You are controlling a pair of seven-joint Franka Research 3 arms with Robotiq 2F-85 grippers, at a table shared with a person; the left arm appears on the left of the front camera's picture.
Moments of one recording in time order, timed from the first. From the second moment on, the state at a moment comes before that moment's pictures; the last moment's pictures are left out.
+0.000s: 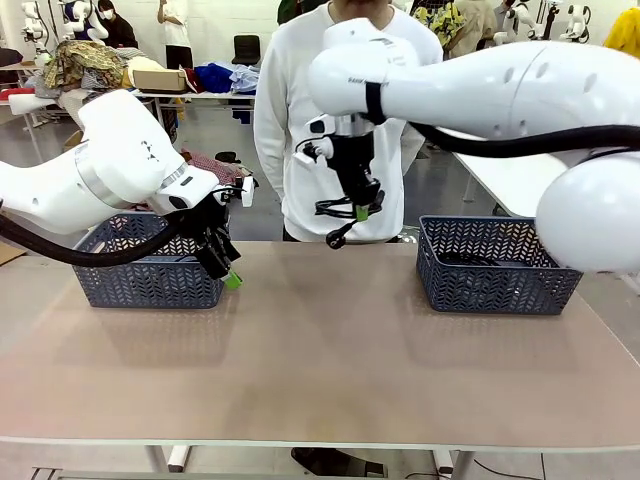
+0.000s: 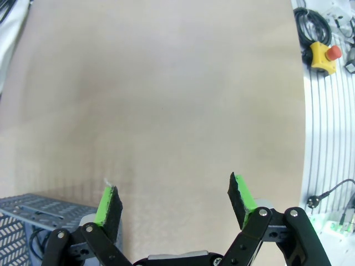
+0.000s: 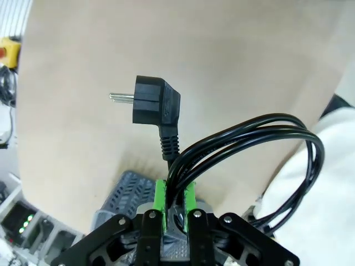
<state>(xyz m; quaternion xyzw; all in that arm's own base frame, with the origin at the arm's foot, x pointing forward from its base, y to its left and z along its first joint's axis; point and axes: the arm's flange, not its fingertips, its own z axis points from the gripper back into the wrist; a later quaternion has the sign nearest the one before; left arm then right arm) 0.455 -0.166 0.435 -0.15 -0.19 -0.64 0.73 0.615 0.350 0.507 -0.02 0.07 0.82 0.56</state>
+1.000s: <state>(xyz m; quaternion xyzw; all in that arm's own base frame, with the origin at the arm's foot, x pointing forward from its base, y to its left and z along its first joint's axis) 0.455 -0.166 0.435 -0.15 -0.19 -0.64 0.73 0.568 0.192 0.551 -0.03 0.02 0.73 0.68</state>
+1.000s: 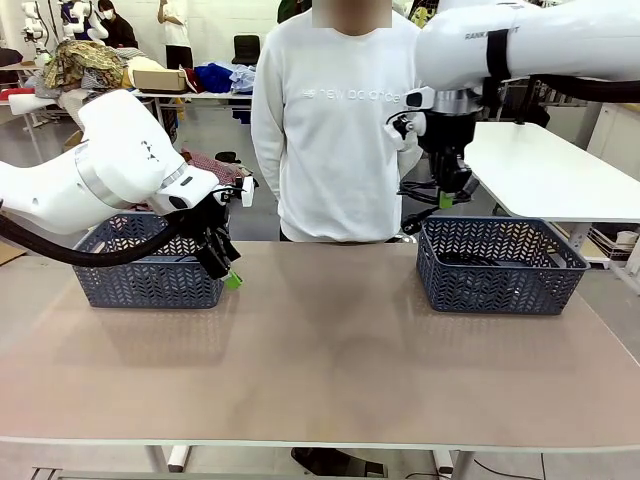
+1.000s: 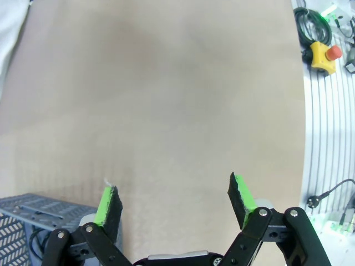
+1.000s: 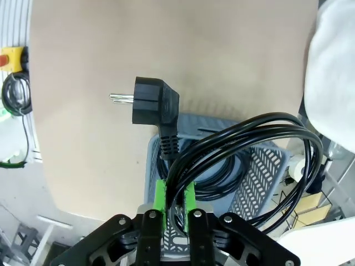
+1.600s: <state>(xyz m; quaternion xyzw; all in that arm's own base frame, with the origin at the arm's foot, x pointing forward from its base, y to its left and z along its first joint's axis) 0.455 -0.166 0.434 -0.15 -0.19 -0.64 0.73 0.564 0.129 0.530 -0.02 0.01 0.68 0.74</state>
